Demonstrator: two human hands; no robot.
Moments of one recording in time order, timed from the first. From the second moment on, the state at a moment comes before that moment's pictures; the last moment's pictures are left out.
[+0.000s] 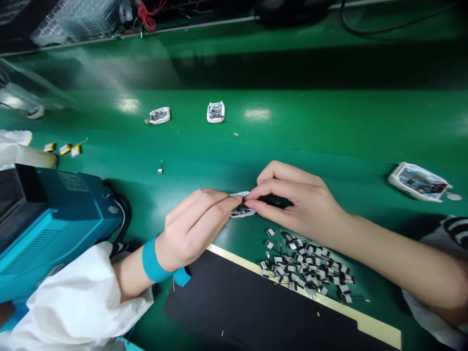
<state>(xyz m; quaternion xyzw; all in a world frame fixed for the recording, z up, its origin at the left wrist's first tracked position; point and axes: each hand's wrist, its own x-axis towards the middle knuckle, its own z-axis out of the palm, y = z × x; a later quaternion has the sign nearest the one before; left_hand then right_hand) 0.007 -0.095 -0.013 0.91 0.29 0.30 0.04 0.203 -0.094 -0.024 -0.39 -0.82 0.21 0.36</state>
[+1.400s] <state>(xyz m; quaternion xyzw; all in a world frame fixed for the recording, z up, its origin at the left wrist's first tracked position) 0.018 -0.094 -0.009 0.94 0.30 0.15 0.06 0.203 -0.087 -0.037 -0.41 -0.85 0.26 0.22</state>
